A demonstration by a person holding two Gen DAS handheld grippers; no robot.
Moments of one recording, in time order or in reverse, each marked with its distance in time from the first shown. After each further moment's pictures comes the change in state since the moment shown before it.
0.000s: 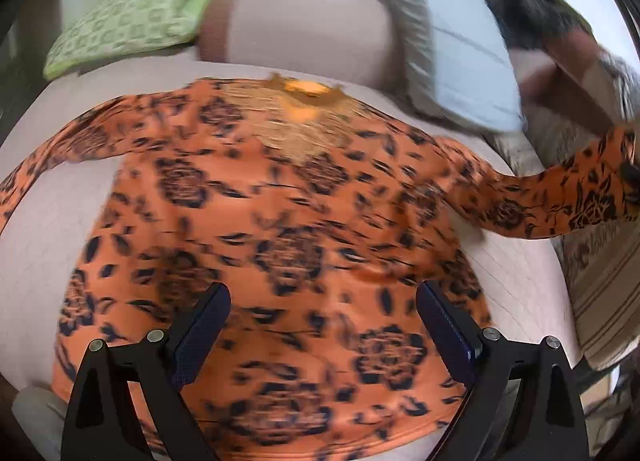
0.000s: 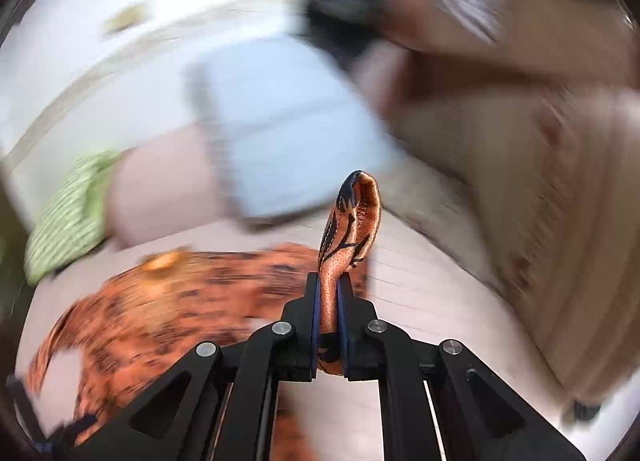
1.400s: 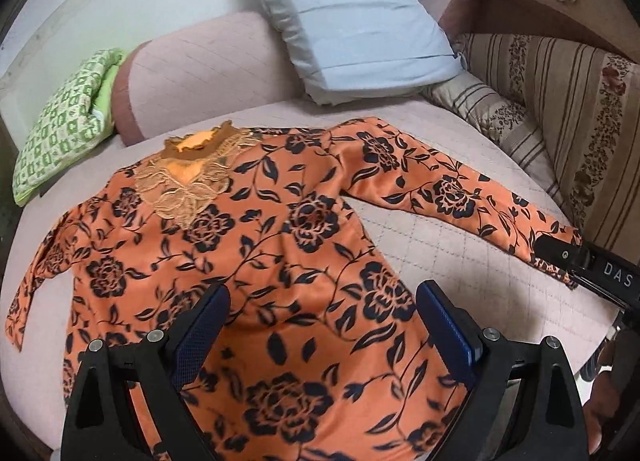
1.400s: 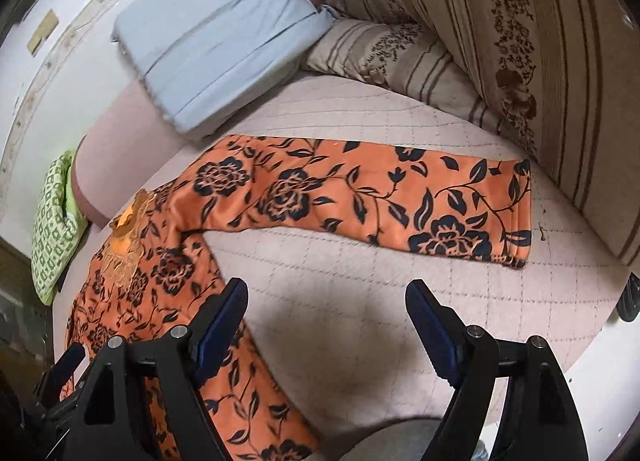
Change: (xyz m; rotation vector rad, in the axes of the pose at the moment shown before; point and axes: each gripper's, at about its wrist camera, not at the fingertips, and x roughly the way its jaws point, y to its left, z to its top) left arm 0.039 -0.188 -0.003 0.378 -0.031 0.083; right arm 0.073 -0.103 -0.103 0.348 0.332 -0.015
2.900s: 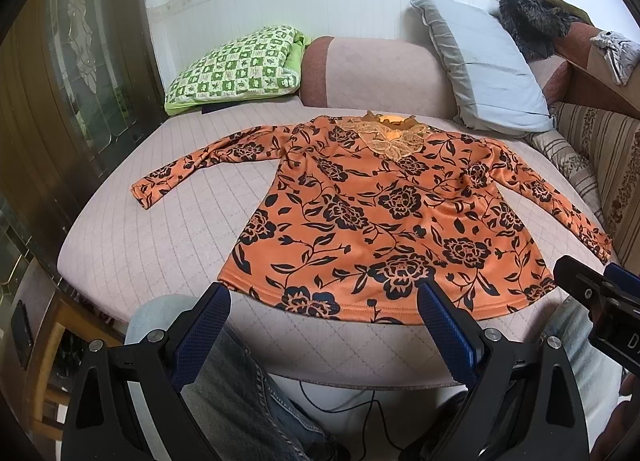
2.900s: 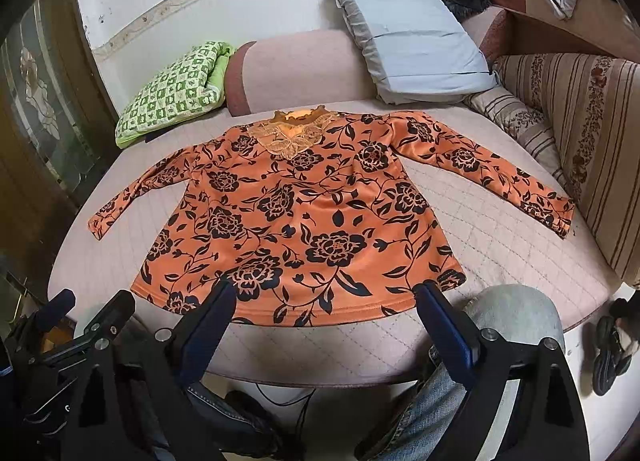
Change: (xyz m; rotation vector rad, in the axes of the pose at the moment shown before) left arm -0.218 0.121 -0.214 -0.292 -0.111 0.264; right arm -0.155 0.160 -0.218 -0.518 -0.082 0.133
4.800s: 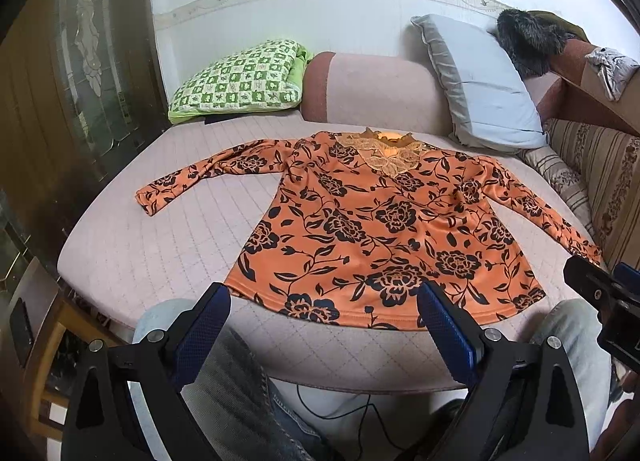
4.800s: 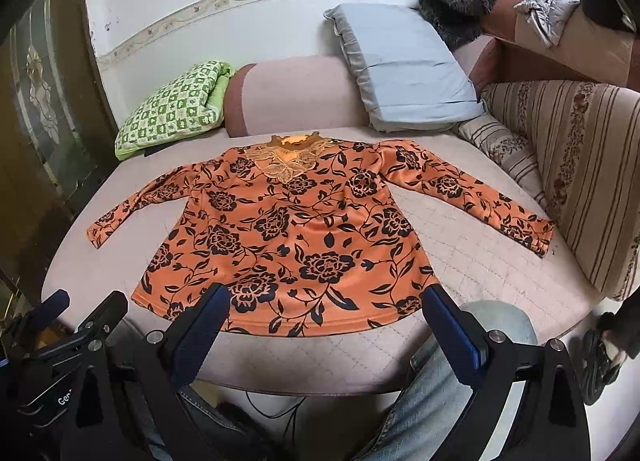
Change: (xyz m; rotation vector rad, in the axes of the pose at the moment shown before) left arm -0.035 0.013 -0.003 -0.024 -0.047 -0.022; right arm -0.035 0.005 0.001 -0.023 -0.082 -0.040
